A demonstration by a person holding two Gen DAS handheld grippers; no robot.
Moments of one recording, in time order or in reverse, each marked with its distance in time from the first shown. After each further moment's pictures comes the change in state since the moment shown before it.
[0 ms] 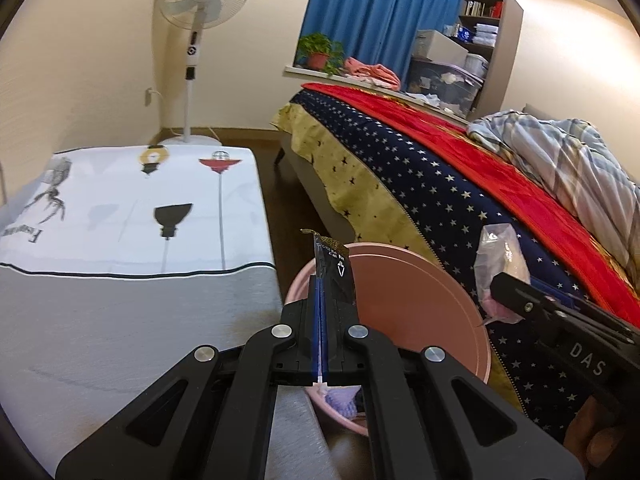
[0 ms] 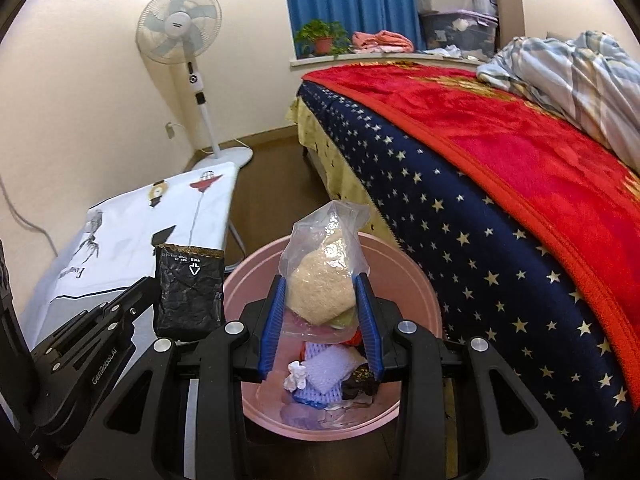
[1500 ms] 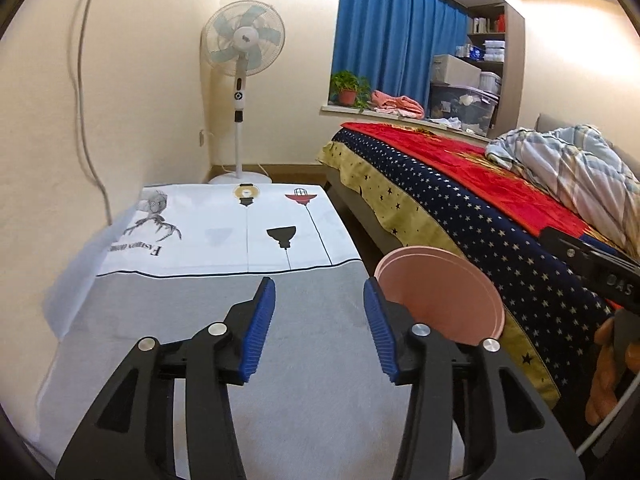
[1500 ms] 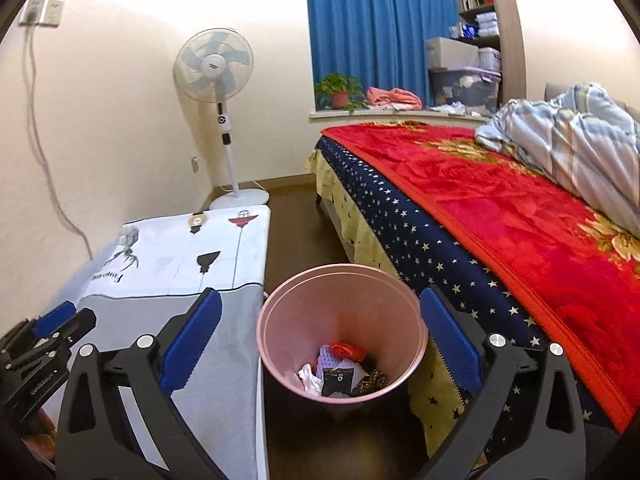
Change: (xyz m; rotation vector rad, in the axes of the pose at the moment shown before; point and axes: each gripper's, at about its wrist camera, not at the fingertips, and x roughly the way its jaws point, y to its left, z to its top) left arm -0.174 0.060 -0.025 0.066 -0.120 0.144; right arm -0.124 0.039 -0.027 -0.088 -0.199 0.019
